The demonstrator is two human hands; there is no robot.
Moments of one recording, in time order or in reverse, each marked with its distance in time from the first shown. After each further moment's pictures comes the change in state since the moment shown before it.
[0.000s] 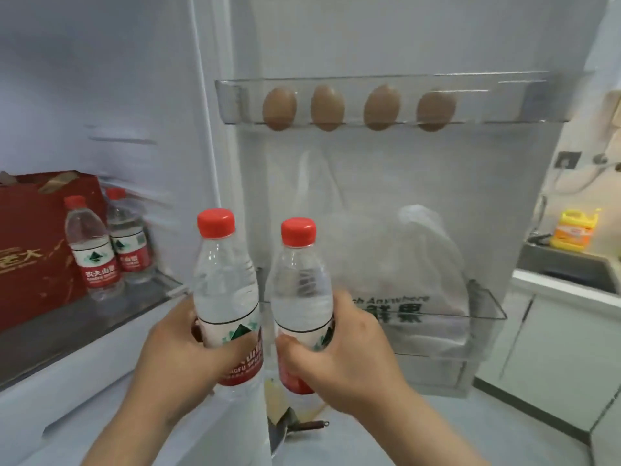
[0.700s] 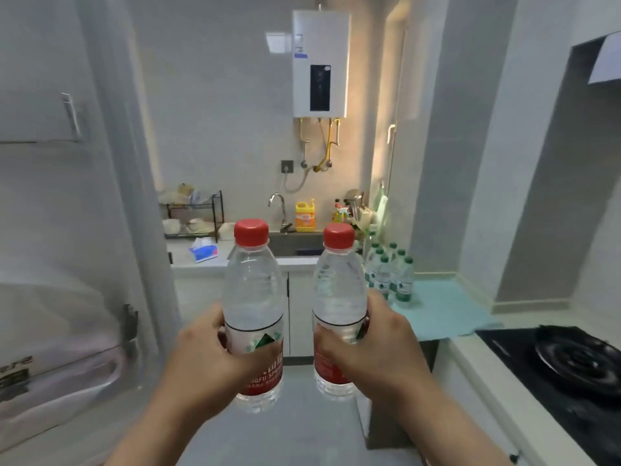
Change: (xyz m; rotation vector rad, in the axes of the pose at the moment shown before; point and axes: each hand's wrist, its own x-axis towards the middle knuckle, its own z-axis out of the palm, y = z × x) left_hand -0.131 0.195 0.332 -0.267 -0.736 0.256; right_hand -0.192 0.142 -0.336 -0.320 0.653 0.436
